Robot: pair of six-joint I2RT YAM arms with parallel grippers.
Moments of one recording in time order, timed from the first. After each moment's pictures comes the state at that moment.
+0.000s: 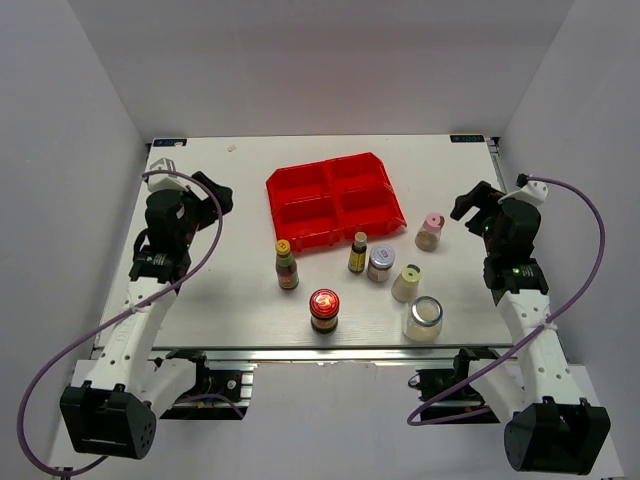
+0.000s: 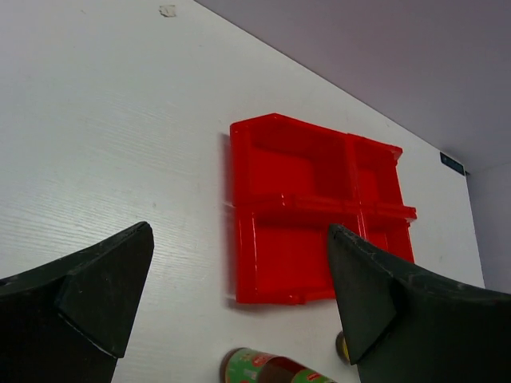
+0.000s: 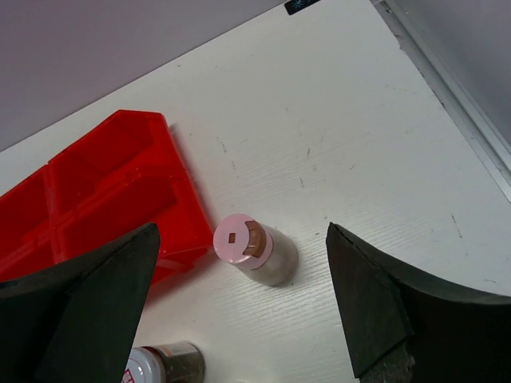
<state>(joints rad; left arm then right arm) -0.10 0.98 0.85 -0.14 -0.06 -0.57 0.00 0.88 0.74 -0.12 0.12 0.40</state>
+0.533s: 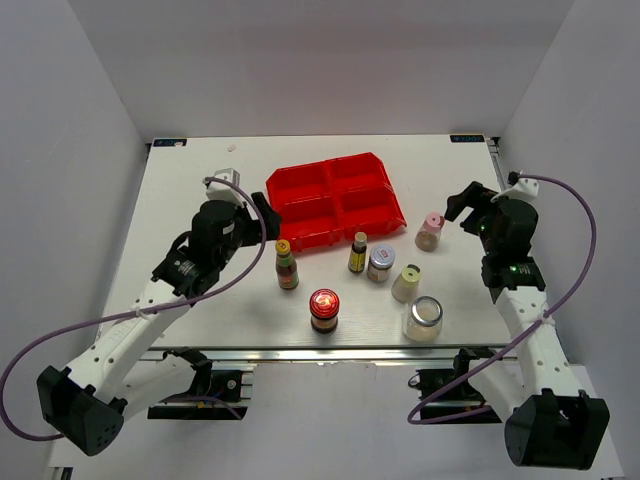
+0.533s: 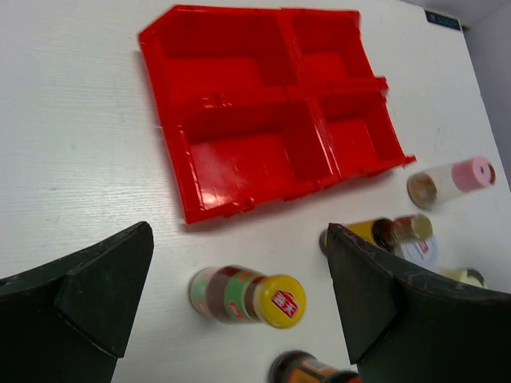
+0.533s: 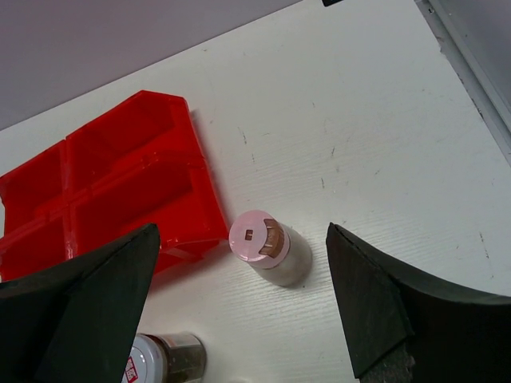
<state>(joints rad) -0.53 0.99 0.90 -0.29 -0.25 -0.50 0.00 0.90 0.72 -0.06 0.01 0.35</state>
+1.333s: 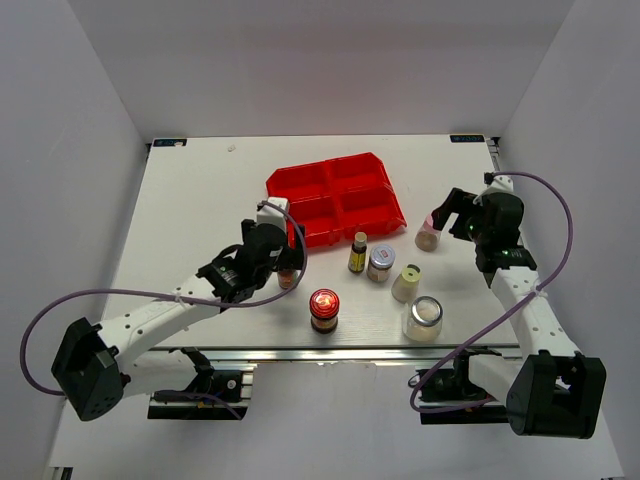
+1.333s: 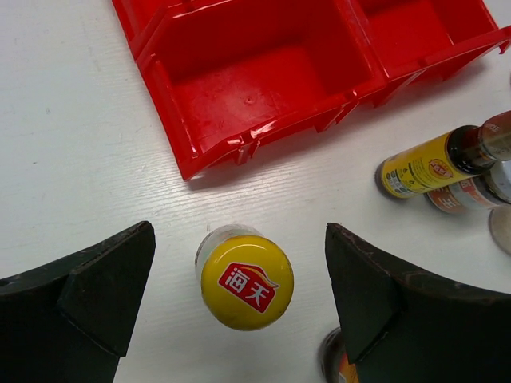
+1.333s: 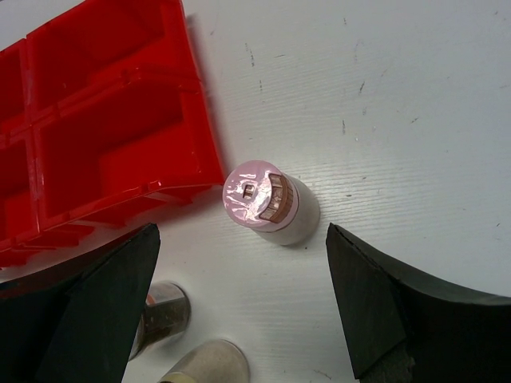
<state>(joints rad) -0.80 1.14 0.80 -0.23 -0.46 -0.39 0.00 1.07 0.74 -0.11 -0.13 0.28</state>
